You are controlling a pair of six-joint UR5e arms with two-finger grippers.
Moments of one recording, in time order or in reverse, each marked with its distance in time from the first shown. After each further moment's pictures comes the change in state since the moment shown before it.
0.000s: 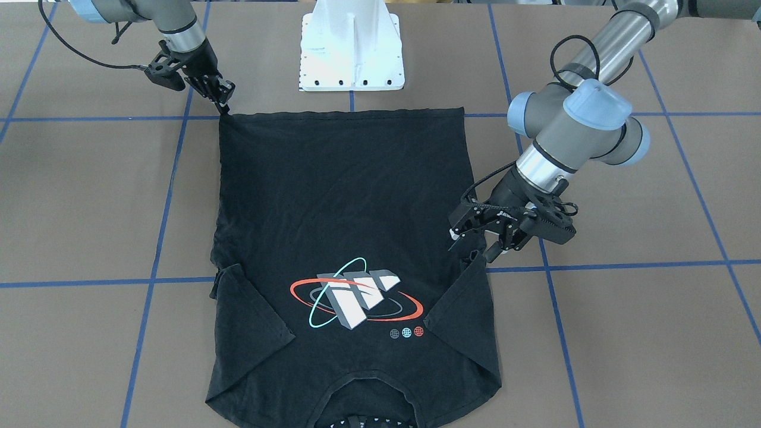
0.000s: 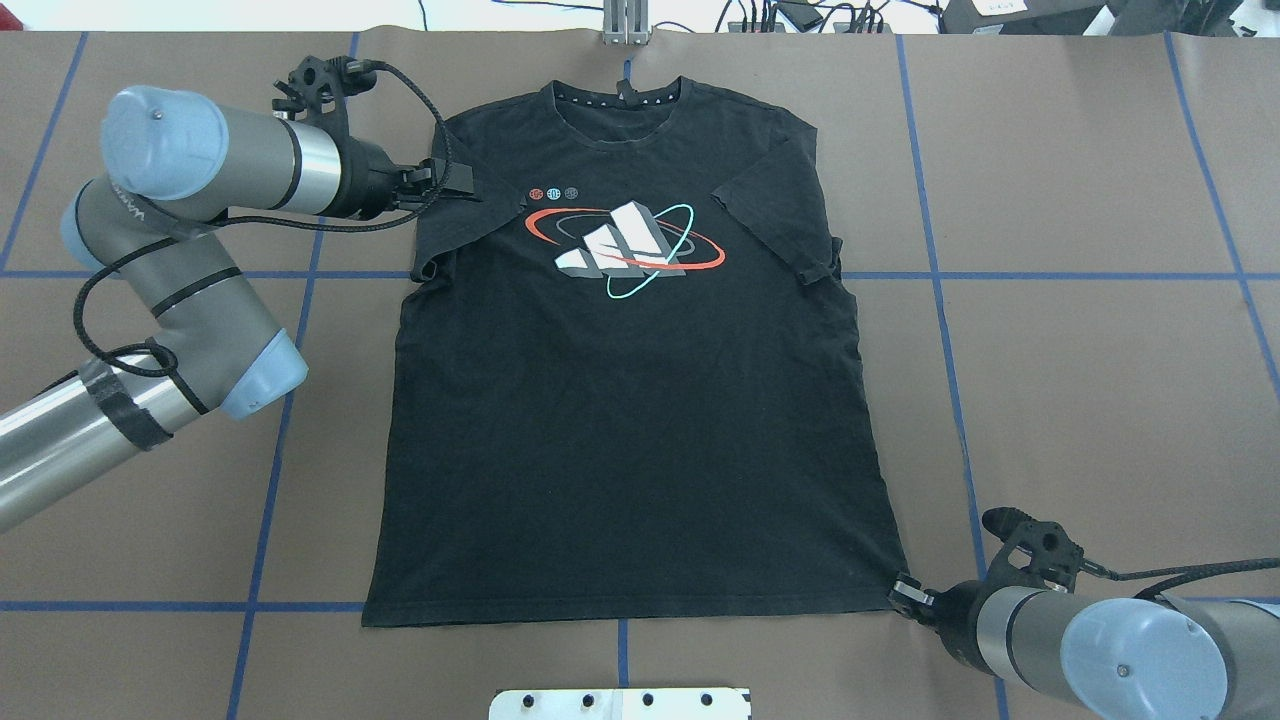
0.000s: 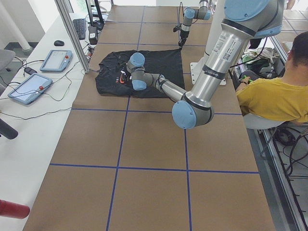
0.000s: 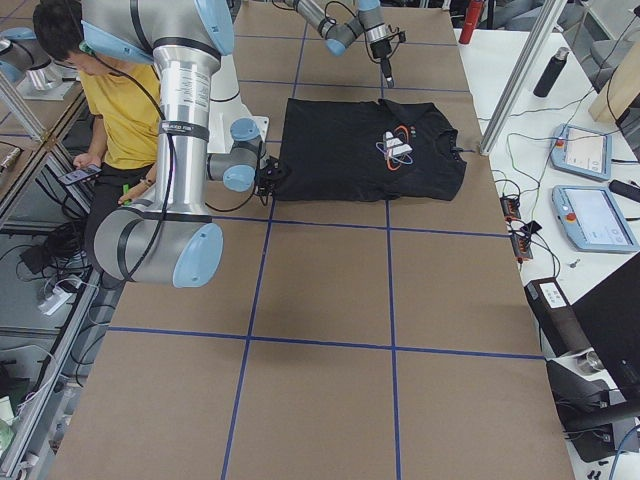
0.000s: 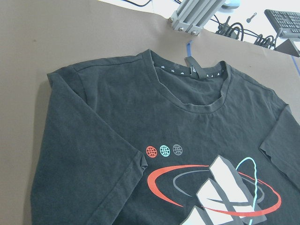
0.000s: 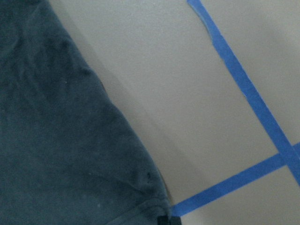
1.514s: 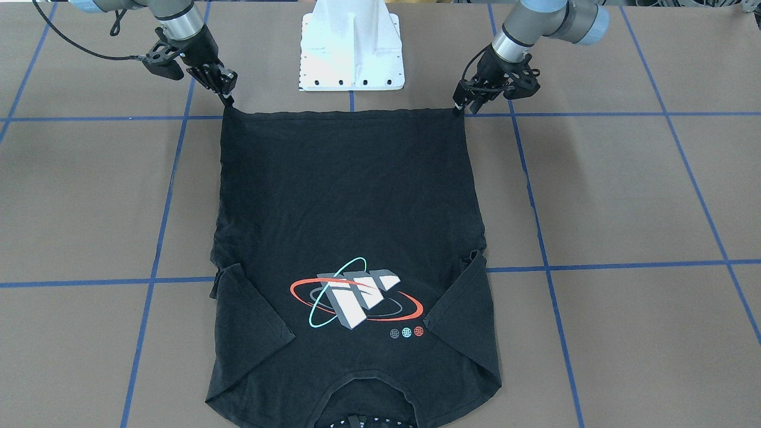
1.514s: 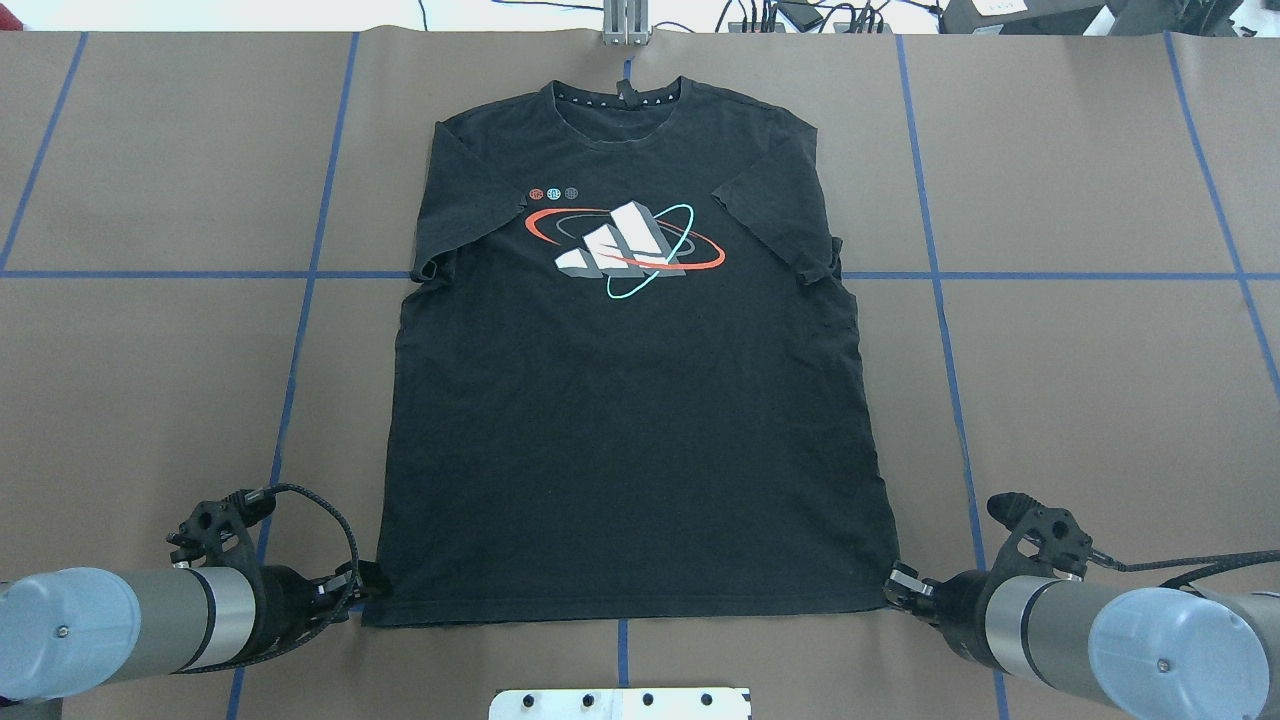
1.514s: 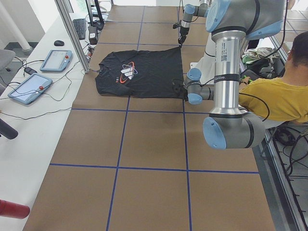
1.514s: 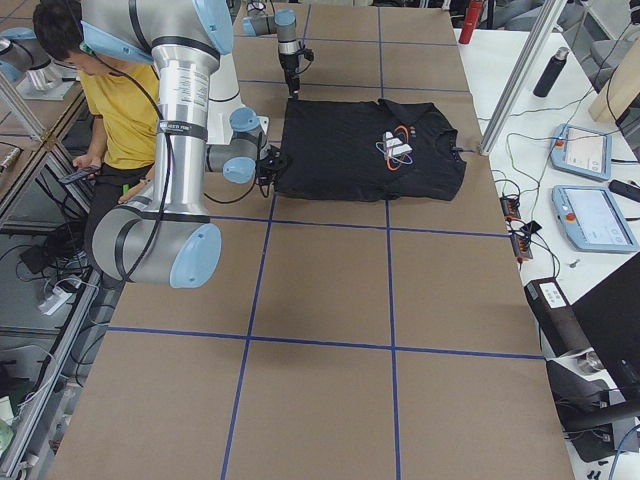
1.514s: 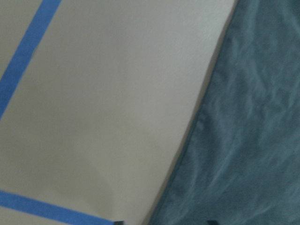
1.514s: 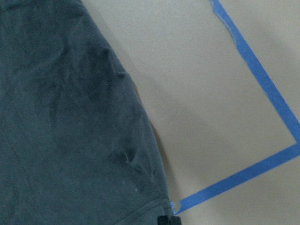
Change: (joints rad) left arm 0.636 0.549 -0.495 0.157 0.342 -0.626; right arm 0.018 0.003 0.049 -0.002 0.006 0.000
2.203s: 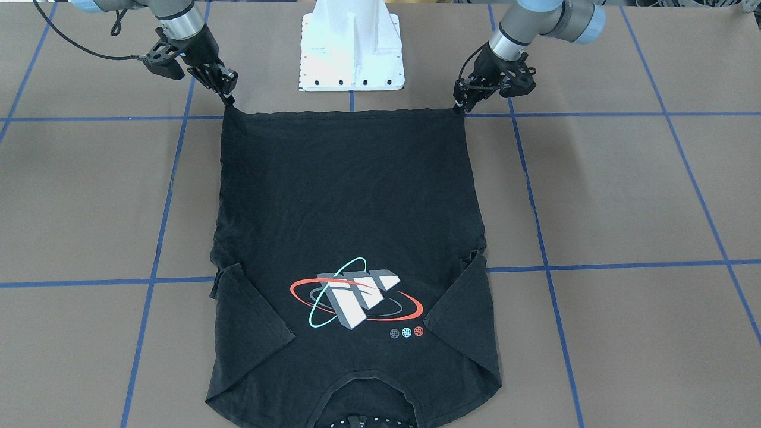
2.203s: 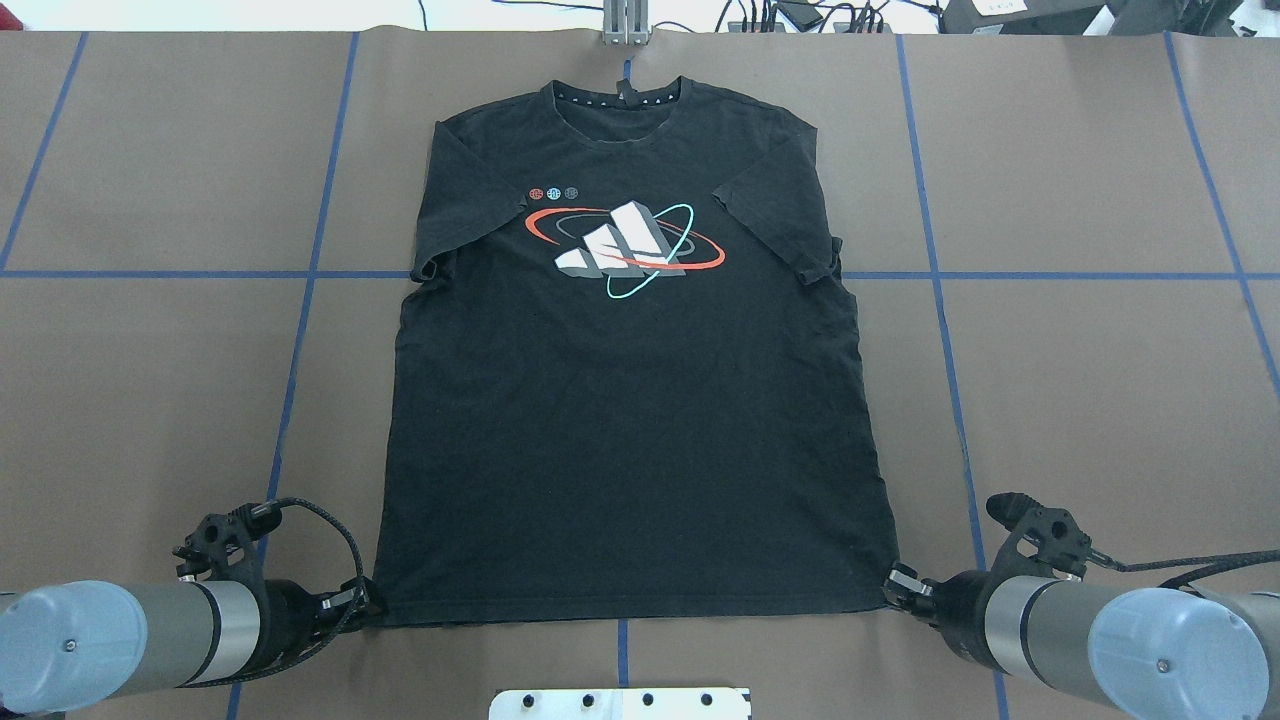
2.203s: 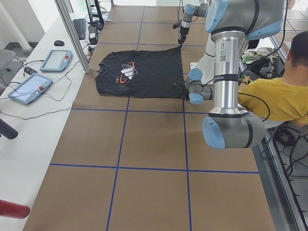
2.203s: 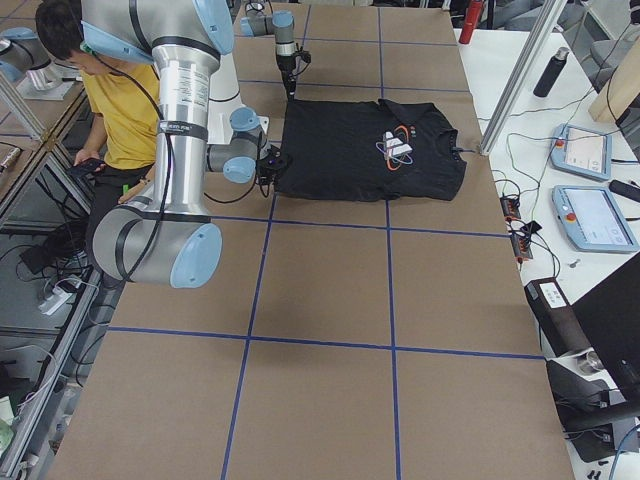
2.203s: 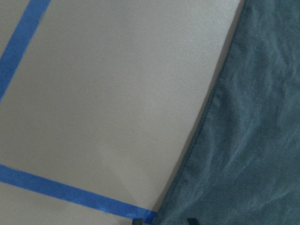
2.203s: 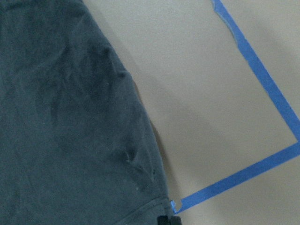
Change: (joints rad) left arm 0.022 0.000 0.000 0.003 0.000 -0.001; right arm 0.000 0.001 0.000 0.000 0.000 0.000
